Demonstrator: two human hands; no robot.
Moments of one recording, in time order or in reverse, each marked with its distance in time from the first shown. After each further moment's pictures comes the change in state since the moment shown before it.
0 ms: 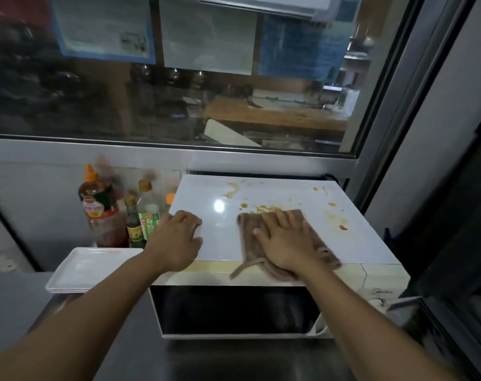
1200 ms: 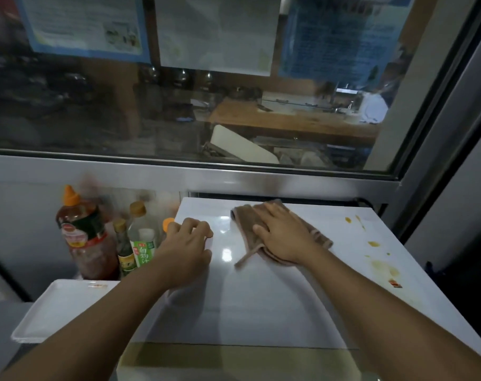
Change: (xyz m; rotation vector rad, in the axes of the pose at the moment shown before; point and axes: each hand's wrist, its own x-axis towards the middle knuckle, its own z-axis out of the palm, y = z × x) left_hand 0.097 -0.018 0.014 0.064 0.040 0.116; right_hand 0.137 -0.007 -0.009 0.009 0.039 -0.307
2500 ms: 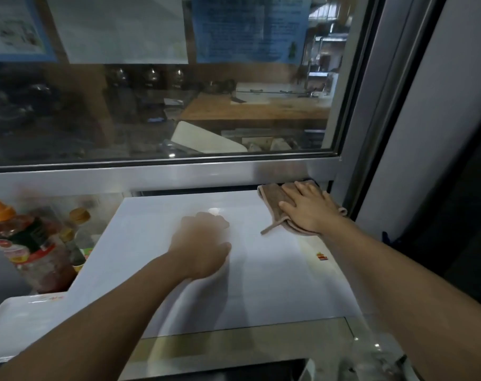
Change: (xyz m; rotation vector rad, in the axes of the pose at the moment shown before) left_hand 0.038 0.132 0.019 -0.096 -0.112 -0.080; right_hand -0.045 0.159 -0.032 -0.095 -0.025 0.324
